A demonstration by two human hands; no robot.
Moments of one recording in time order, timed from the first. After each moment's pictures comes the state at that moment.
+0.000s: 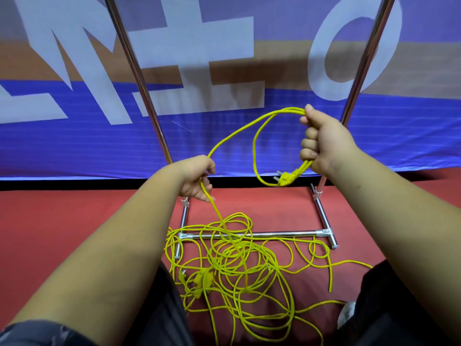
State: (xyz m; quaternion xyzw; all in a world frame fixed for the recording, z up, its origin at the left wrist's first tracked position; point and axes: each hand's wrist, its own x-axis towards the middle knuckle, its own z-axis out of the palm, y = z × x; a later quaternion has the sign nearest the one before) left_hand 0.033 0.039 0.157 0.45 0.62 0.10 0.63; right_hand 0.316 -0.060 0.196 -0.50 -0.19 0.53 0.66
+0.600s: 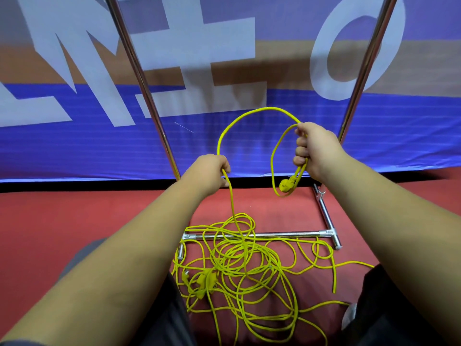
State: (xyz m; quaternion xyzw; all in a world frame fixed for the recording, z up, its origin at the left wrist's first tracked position) left_hand 0.049 0.030 0.147 0.83 0.52 0.07 0.16; right_hand 0.306 -0.042 0.173 -0.57 -0.19 0.48 0.64
